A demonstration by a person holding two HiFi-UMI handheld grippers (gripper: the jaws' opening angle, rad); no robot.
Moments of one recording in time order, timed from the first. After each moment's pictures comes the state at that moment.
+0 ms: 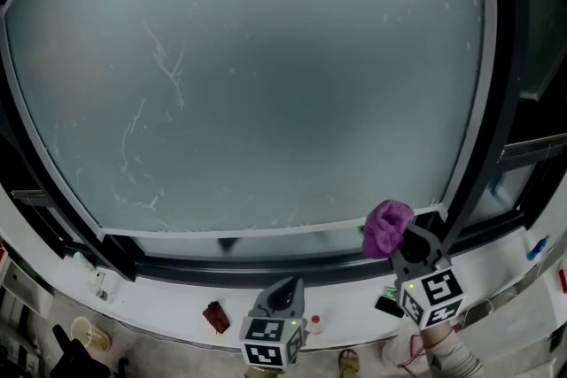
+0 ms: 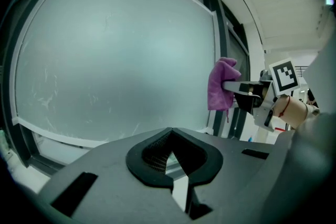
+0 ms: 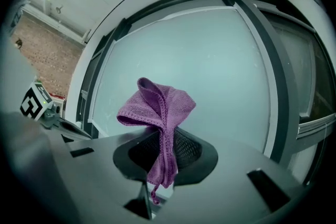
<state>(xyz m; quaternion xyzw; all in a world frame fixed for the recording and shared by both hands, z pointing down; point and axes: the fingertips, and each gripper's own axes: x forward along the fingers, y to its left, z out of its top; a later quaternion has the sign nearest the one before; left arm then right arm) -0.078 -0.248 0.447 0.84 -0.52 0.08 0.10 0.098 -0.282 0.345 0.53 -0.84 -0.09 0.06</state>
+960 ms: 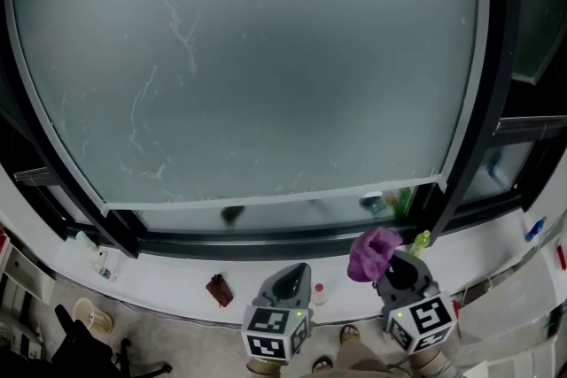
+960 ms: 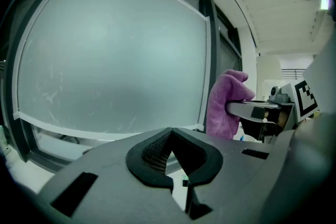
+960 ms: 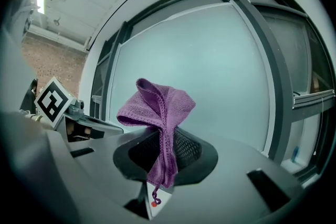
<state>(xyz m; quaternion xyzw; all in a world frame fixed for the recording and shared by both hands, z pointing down) -0.080 -0.174 0.458 0.85 -0.51 0.07 0.10 0.050 -0.162 0.408 0.51 -0.86 -0.02 0.05</state>
